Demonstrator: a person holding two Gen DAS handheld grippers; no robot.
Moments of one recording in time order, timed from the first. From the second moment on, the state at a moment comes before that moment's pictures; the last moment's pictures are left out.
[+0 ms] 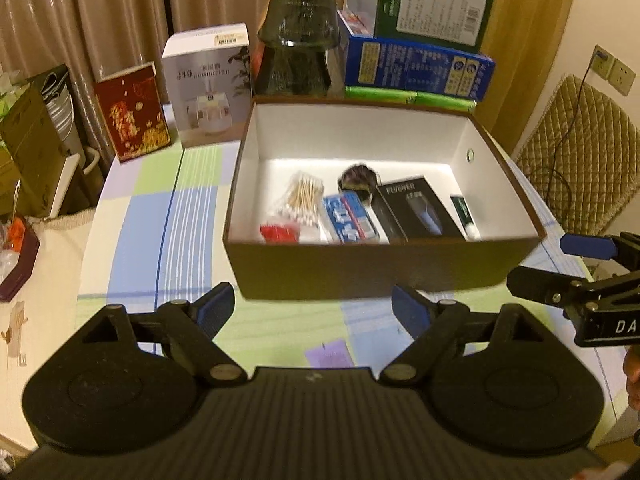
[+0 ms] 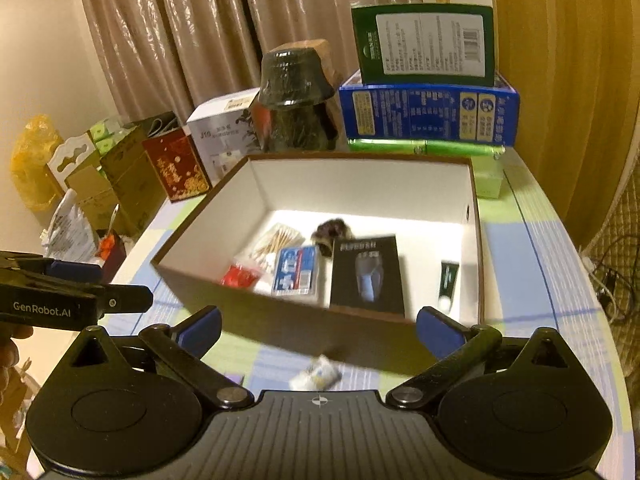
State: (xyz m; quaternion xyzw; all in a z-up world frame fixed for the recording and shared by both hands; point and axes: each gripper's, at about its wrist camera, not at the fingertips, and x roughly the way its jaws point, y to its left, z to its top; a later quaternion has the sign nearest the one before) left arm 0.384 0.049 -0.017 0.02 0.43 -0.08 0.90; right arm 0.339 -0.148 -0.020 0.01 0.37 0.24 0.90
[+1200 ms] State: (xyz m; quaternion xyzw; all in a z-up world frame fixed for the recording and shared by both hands) left arm 0.259 0.045 -0.073 0.02 0.51 -0.08 0.85; right arm 0.220 -0.157 -0.071 -0.02 0.46 0.26 0.85
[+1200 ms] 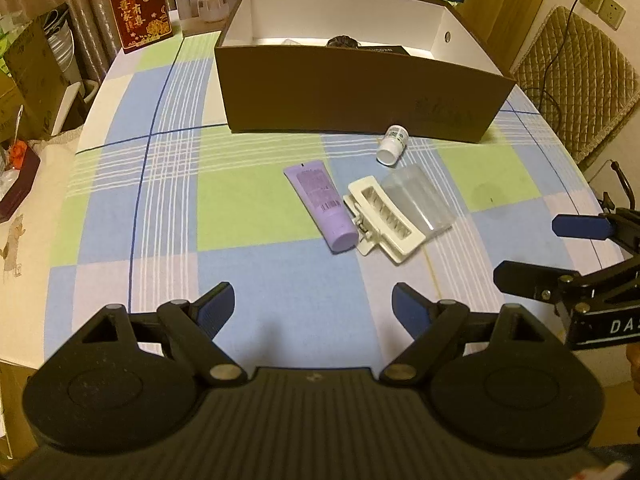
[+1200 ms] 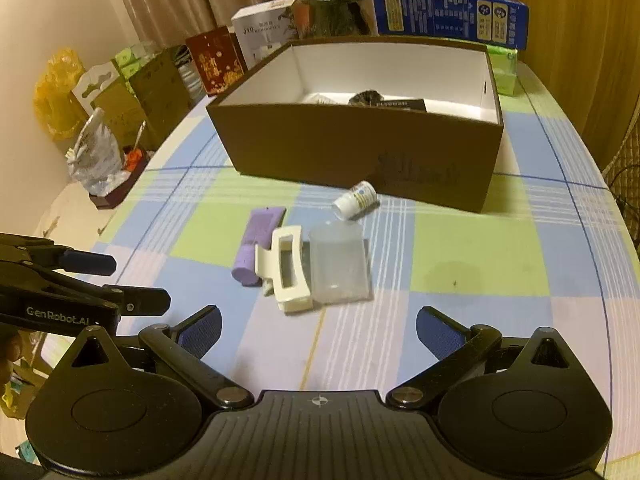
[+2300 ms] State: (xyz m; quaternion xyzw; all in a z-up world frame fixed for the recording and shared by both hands) left arm 0.296 0.059 -0.093 0.02 0.53 -0.08 0.85; right arm 0.245 -0.156 -0.094 -0.01 0.48 0.24 0.85
